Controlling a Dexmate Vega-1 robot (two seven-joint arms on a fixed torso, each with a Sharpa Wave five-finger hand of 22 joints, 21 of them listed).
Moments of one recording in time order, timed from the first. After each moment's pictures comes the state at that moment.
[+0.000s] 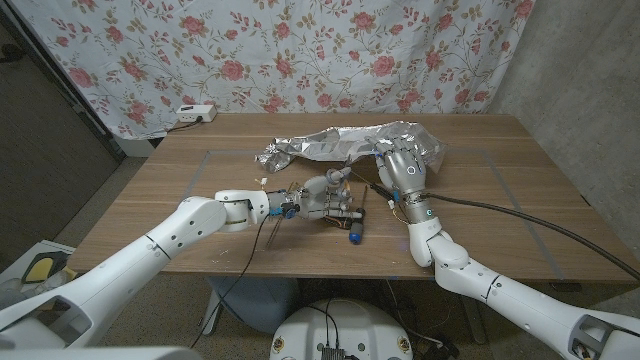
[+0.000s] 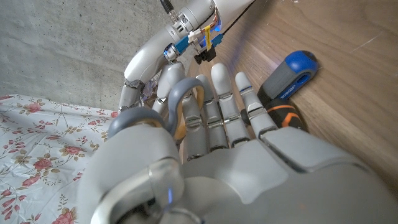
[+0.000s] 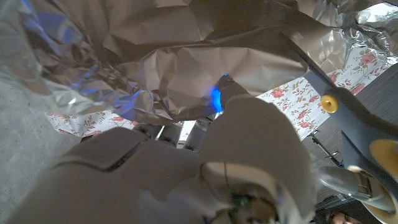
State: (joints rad) left arm 0.85 0.76 0.52 -1.85 -1.14 0.53 -0.28; left_hand 0.84 0.21 0.11 0.00 0.24 0.87 0.15 0.93 0.84 0.55 0.03 1.07 1.02 0.54 0.03 1.45 0.57 0.36 0.14 0.57 0.35; right arm -0.85 -0.61 -0.83 -1.52 -0.88 -0.28 -1.01; right_hand 1.24 0.19 0.30 -0.10 0.18 0.50 -0.21 0.20 0.22 0.74 -0.22 0.47 0.34 0.37 -0.04 0.43 0.54 0.36 -0.04 0.32 0.21
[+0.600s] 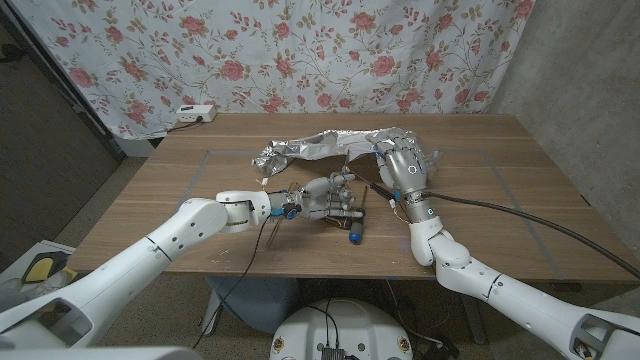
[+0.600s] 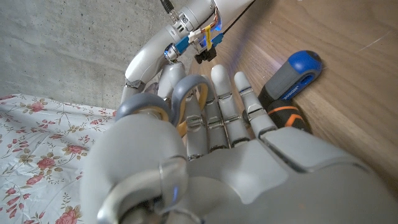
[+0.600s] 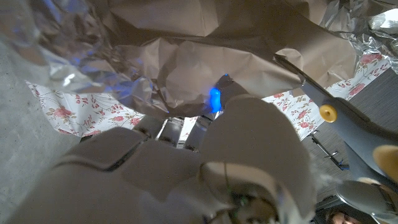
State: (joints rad) left arm 0.87 0.75 0.52 -1.86 -1.14 0.51 -0.26; left_hand 0.97 0.21 0.25 0.04 0.20 0.84 0.14 0.93 0.87 0.53 0.02 1.07 1.02 0.53 0.01 1.43 0.62 0.34 0.13 0.64 0.40; right arm -0.85 -0.62 -0.83 -1.52 -0.87 -0.28 -1.01; right_hand 1.24 0.19 0.30 -0.10 0.18 0.50 -0.21 0.20 0.22 0.74 -0.22 0.47 0.34 0.37 -0.04 0.43 0.55 0.36 -0.04 0.32 0.21
